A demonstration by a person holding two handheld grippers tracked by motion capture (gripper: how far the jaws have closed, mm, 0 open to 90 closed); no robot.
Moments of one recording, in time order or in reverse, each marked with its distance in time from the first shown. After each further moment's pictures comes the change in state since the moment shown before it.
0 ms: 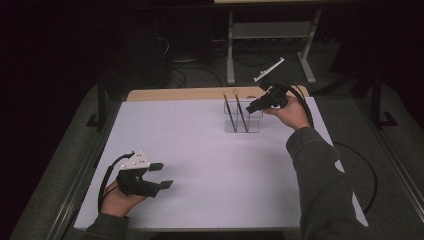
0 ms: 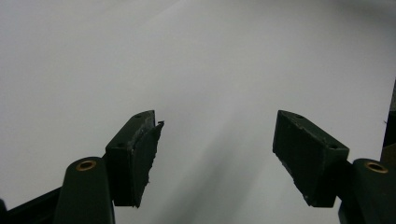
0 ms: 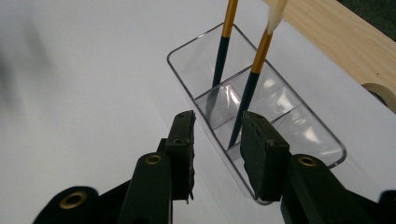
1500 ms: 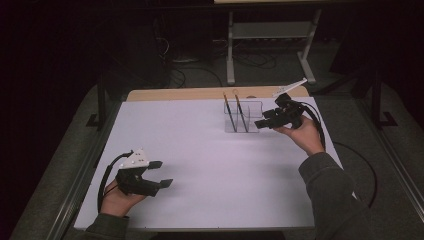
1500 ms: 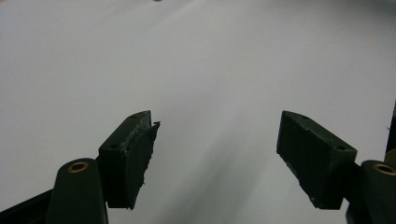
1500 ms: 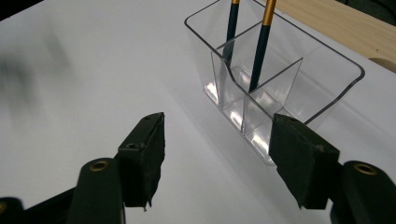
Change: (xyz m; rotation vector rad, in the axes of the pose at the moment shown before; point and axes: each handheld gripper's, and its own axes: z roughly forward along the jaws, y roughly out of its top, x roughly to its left) left arm 0.000 0.003 -0.002 -0.019 0.016 -0.005; right arm 0.018 -0.066 -0.014 -0.150 -0.009 0.066
